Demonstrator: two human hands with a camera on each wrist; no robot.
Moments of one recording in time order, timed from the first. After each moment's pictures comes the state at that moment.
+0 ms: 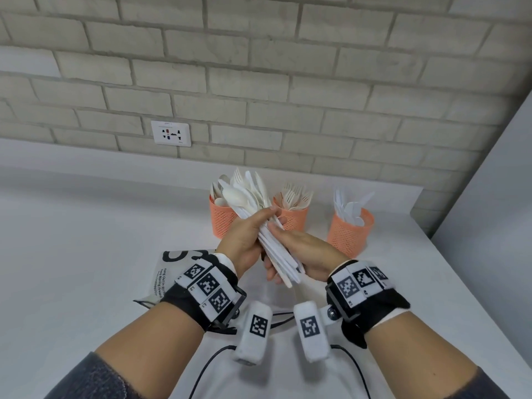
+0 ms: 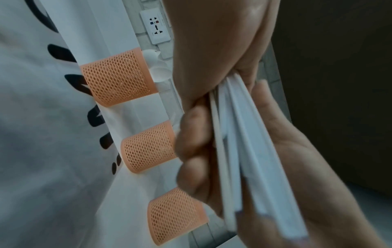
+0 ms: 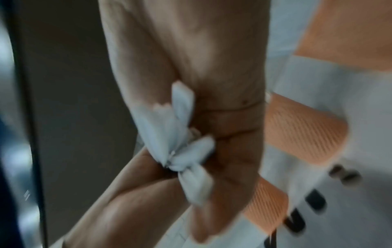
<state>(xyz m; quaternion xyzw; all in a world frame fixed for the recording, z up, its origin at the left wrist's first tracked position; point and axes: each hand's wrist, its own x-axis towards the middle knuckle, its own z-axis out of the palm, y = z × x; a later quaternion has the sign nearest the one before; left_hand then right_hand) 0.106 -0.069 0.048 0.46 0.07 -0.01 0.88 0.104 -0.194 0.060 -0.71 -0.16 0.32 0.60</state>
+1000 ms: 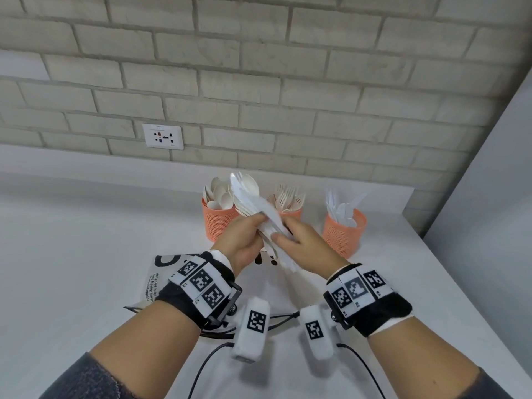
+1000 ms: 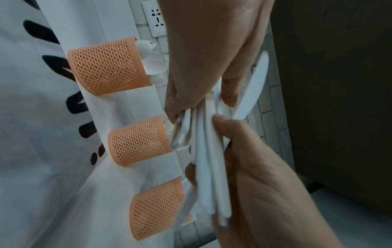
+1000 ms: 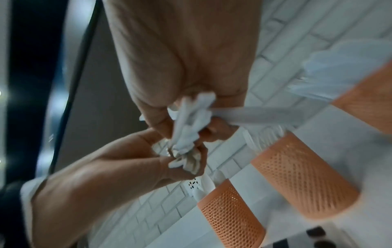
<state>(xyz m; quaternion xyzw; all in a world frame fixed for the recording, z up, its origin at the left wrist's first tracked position) 0.112 -0.075 0.056 0.47 0.04 -0.05 0.88 0.111 -0.207 0.061 -0.87 -0.25 0.03 0.43</state>
